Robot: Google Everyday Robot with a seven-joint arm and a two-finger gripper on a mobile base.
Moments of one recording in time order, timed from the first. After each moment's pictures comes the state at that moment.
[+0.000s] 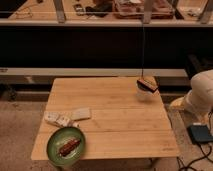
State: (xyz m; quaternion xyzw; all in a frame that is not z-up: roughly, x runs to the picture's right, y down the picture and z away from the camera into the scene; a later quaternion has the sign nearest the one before) arm 0.377 0.113 0.638 -0.27 -0.05 -0.45 0.85
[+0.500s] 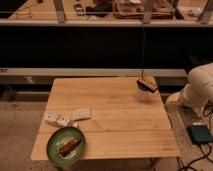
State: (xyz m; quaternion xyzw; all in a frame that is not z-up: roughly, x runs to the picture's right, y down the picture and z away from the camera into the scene) arm 0.361 0.077 0.649 -0.23 -0.08 -0.53 0.81
